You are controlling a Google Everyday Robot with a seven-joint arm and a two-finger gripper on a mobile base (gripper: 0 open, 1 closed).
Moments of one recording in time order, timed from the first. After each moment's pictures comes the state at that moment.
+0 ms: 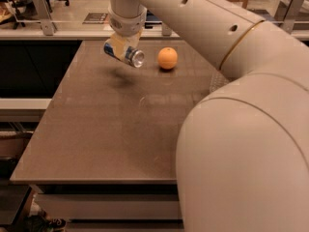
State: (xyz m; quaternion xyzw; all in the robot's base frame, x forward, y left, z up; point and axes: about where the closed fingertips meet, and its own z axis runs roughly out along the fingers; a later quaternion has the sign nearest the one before) arm 0.707 0.073 0.910 -0.44 0.87 -0.02 0.20
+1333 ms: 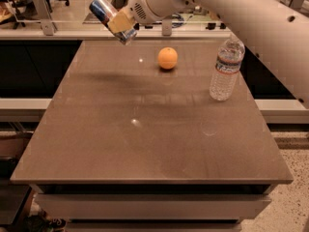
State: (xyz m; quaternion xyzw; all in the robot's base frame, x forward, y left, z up) arm 0.699 0.080 0.998 -0.44 0.75 0.16 0.47
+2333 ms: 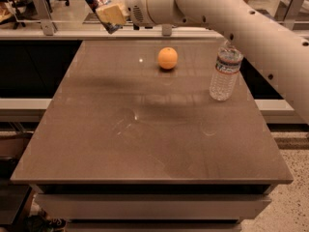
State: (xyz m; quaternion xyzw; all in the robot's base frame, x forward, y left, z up) arm 0.687 0.102 1.034 -0.42 0.66 0.23 0.58
